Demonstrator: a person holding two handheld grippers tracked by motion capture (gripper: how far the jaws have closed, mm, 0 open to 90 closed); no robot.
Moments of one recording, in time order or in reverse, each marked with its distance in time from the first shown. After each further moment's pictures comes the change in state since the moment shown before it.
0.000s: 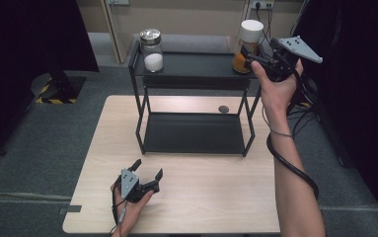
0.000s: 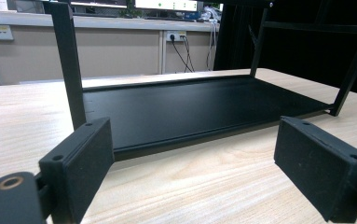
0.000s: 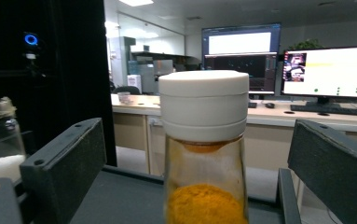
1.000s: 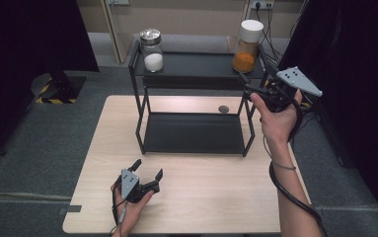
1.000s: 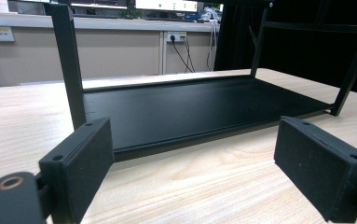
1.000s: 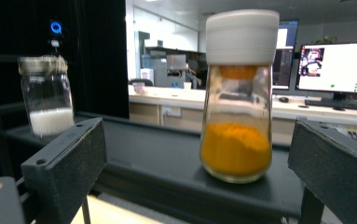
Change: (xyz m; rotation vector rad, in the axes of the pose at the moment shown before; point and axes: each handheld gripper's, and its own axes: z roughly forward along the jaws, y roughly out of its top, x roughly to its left) left arm -0.001 -0.001 0.000 -0.004 0.002 0.000; right arm 0.015 -0.035 -0.051 0.026 0.052 -0.029
